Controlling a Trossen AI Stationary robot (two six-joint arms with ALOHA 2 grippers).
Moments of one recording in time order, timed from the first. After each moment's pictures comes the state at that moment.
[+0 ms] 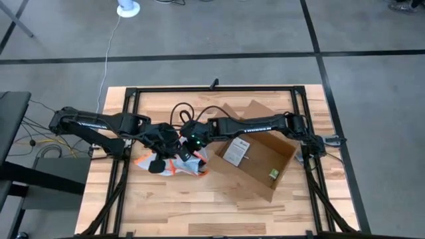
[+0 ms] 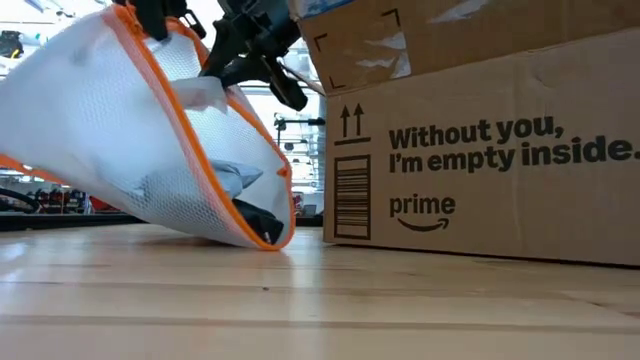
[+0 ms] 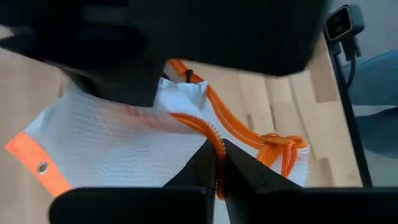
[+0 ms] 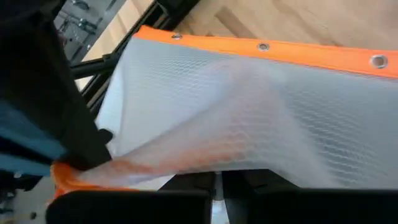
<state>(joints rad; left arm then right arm) -0.14 1.21 1.14 -0.95 0.13 -0.07 0.02 2.21 2.01 -0.53 -0.12 0.78</state>
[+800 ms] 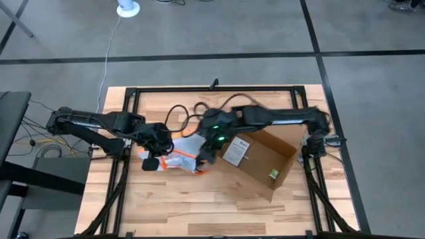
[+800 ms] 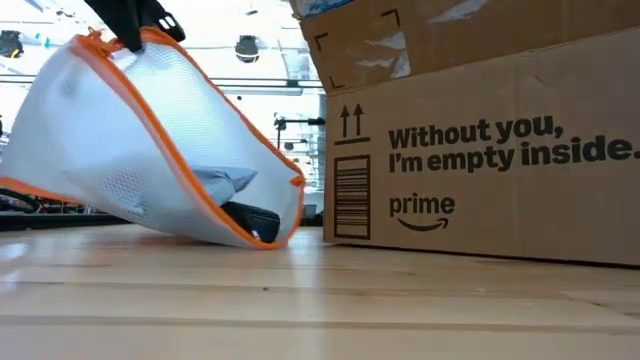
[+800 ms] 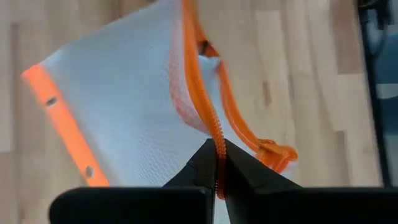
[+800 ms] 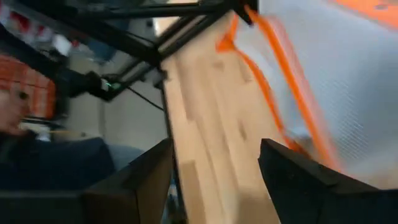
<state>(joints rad) -0.13 1.13 1.14 -1.11 0.05 -0.09 0.06 1.89 2.01 -0.87 -0.27 0.60</state>
